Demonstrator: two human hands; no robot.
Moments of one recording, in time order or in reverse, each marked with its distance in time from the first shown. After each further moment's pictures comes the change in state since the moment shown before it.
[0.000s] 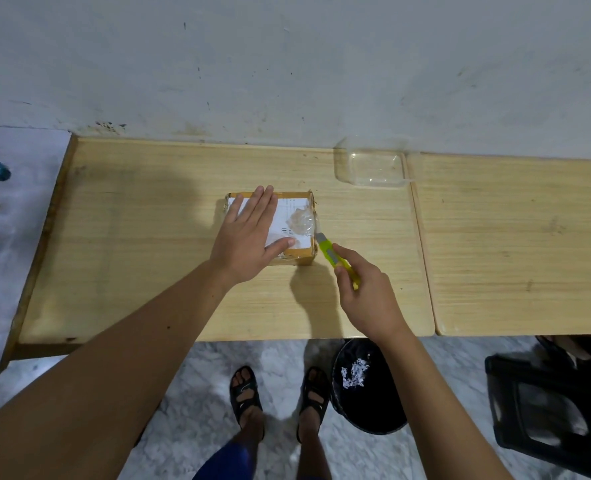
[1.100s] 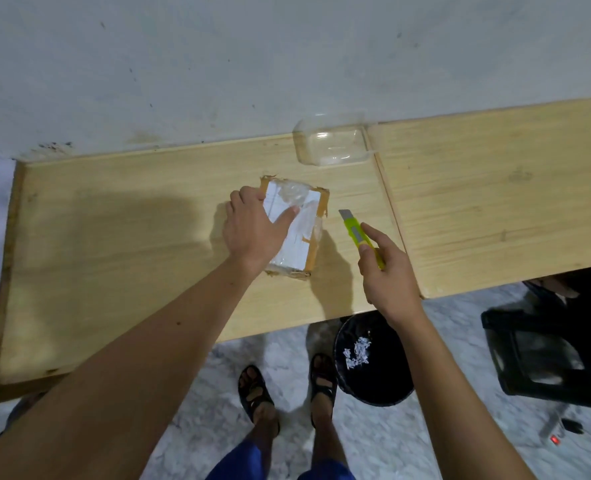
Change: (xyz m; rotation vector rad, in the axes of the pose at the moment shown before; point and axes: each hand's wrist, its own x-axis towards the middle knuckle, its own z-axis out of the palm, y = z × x) left_hand 0.034 0.091 -0.022 -0.474 0.118 -0.500; right_hand -0.019 0.052 -0.030 0.263 0.285 0.208
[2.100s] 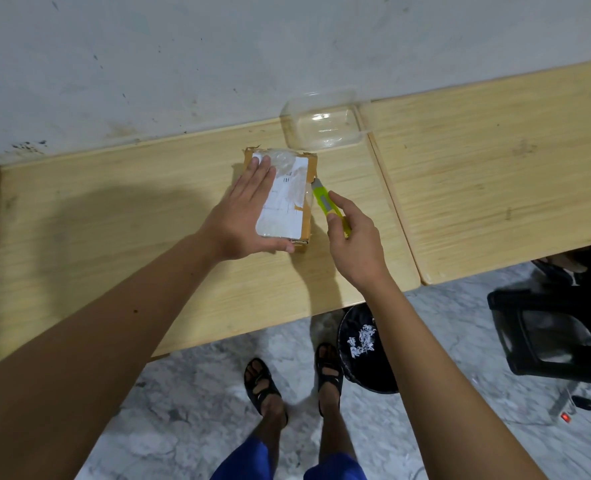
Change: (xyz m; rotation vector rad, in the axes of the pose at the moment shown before) left_hand 0.030 -0.033 -0.011 0.236 -0.452 0.634; right_hand 0.031 -0.010 0.038 -0.021 0.000 -0.068
